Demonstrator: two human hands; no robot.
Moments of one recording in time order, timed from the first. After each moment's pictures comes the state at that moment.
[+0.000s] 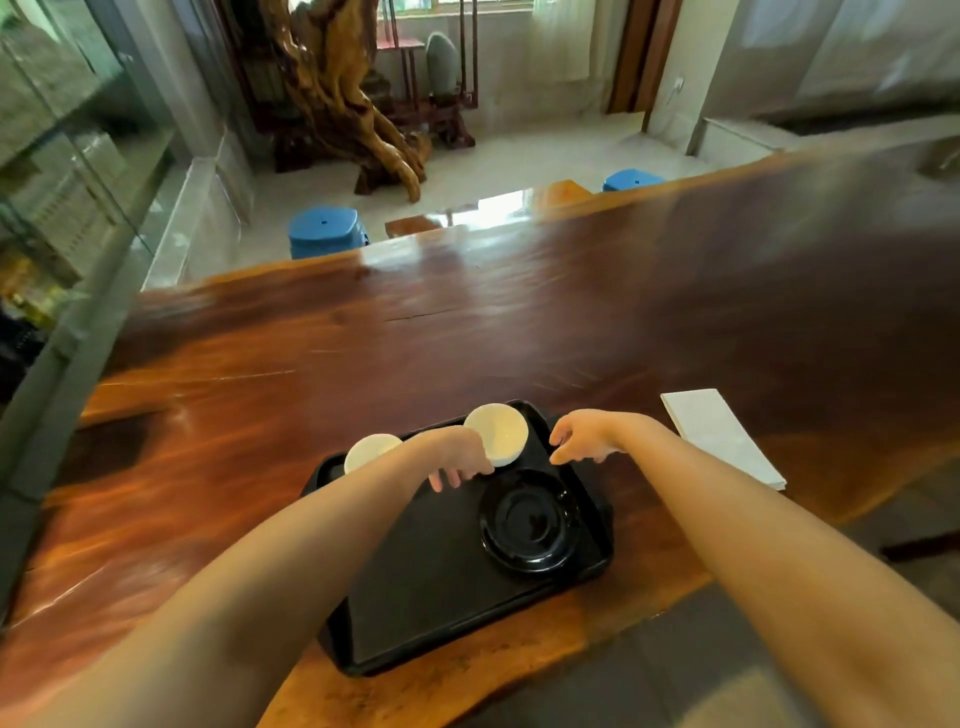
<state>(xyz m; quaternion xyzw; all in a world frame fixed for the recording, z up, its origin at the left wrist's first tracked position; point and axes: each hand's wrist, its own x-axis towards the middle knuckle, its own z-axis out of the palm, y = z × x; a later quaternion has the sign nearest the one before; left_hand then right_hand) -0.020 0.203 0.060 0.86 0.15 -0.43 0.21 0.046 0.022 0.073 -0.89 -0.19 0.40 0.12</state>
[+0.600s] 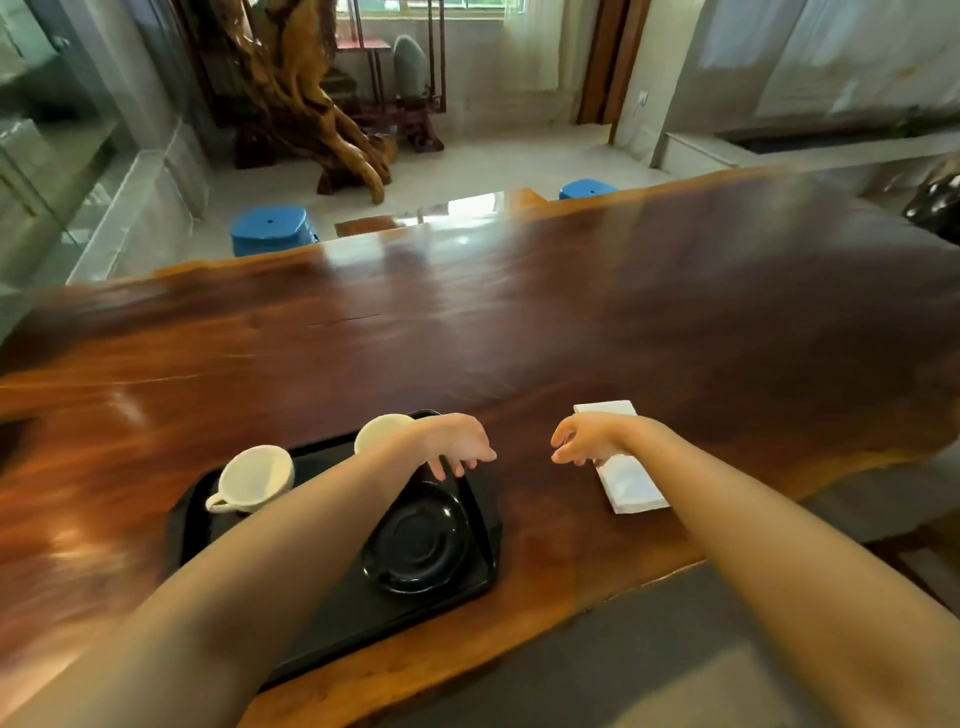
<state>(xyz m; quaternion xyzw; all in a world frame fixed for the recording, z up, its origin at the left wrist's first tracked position) 0.044 0.068 0.074 0.88 0.10 -0.38 0.27 0.103 -0.118 0.075 -0.90 -0.17 0.38 0.12</state>
